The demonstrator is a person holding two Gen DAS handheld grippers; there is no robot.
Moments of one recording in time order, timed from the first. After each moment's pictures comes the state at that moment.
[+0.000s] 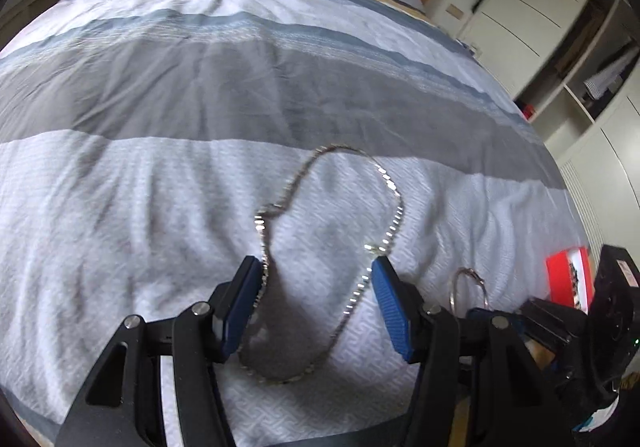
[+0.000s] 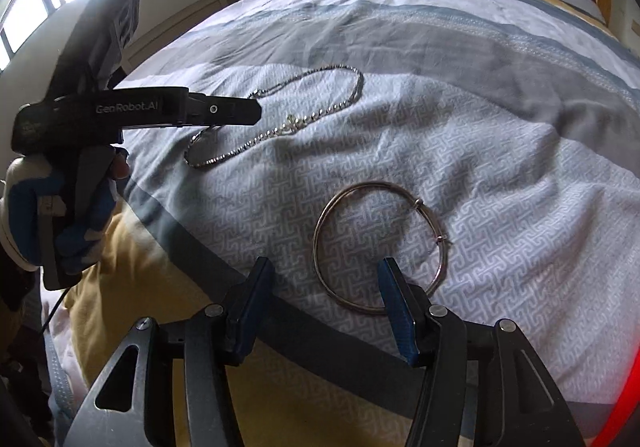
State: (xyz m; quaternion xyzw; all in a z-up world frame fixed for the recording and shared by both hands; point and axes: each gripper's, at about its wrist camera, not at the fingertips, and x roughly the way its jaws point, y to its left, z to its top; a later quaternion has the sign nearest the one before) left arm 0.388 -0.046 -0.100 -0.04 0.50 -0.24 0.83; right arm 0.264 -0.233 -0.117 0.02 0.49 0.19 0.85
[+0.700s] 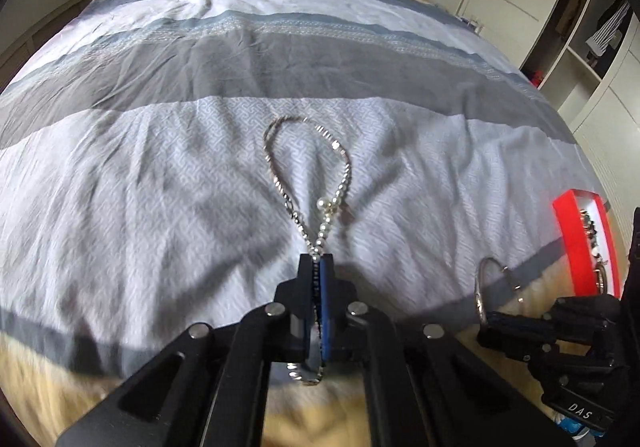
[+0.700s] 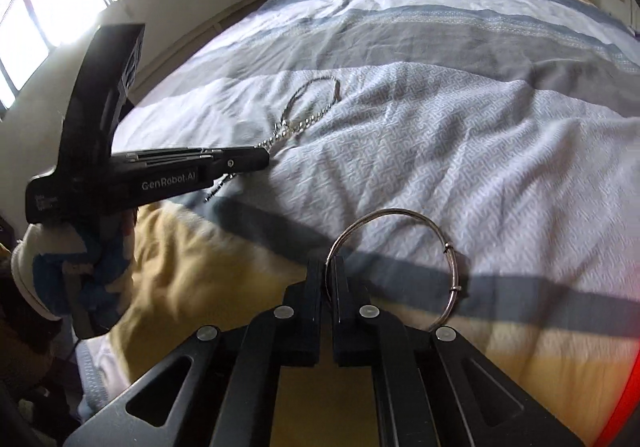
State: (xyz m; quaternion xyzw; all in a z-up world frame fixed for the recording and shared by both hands) left arm 0.315 -0.063 -0.089 0.02 0.49 -0.21 0.85; right arm 0.207 -0.241 -0.102 0.09 0.47 0.19 0.86
